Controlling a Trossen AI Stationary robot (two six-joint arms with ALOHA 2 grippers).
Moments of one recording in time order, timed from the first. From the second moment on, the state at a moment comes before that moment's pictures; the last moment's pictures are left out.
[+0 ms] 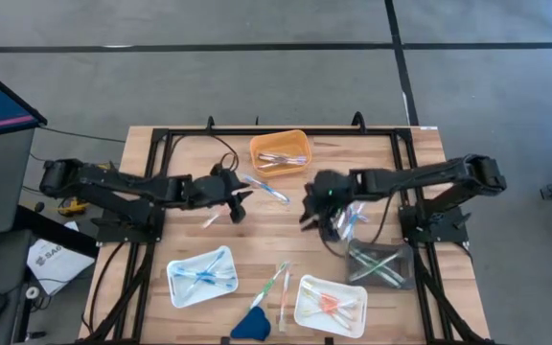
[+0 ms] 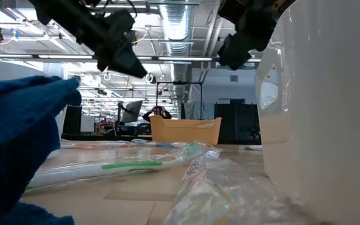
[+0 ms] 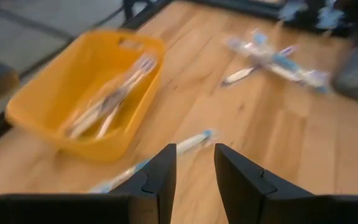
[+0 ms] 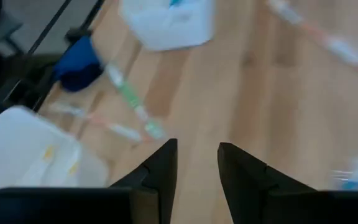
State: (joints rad) left arm -0.01 1.22 0.67 -0.02 -0.44 -0.26; right arm 0.00 1.45 0.97 -0.29 -0.34 -0.08
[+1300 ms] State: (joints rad) left arm 0.13 1.49 0.67 -0.43 -0.15 -0.54; right arm -0.30 1.15 0.78 0.22 -0.81 0.08
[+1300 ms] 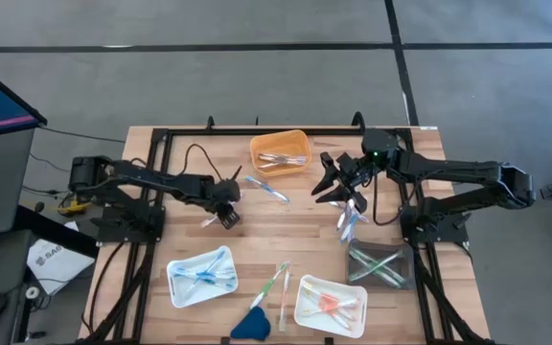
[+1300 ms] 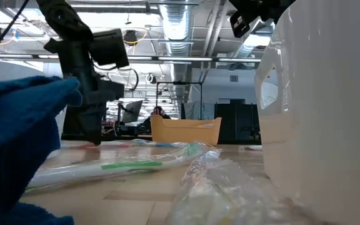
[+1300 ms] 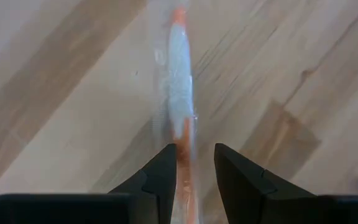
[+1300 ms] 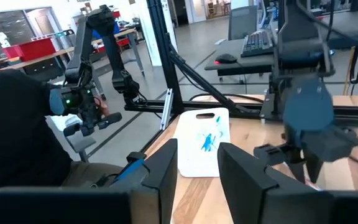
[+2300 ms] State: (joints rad) left arm 0.12 1.37 0.71 -0.45 -0.05 -0.50; right arm -0.21 1.30 0.78 0.17 -0.69 0.02
